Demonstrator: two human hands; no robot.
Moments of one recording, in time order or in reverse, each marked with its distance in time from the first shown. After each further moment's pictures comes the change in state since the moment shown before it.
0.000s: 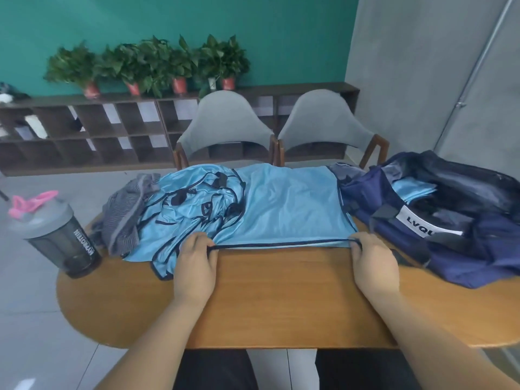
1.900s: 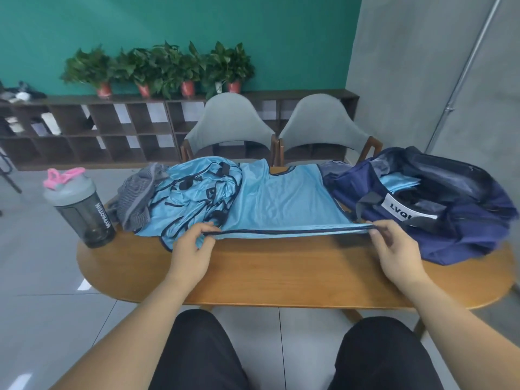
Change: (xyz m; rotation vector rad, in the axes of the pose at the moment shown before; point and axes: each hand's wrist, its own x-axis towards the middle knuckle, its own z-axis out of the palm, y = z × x) left_hand -0.043 0.030 -0.058 -0.501 -0.095 -0.173; right_hand -0.032 0.037 -0.082 0.411 -0.079 0.035
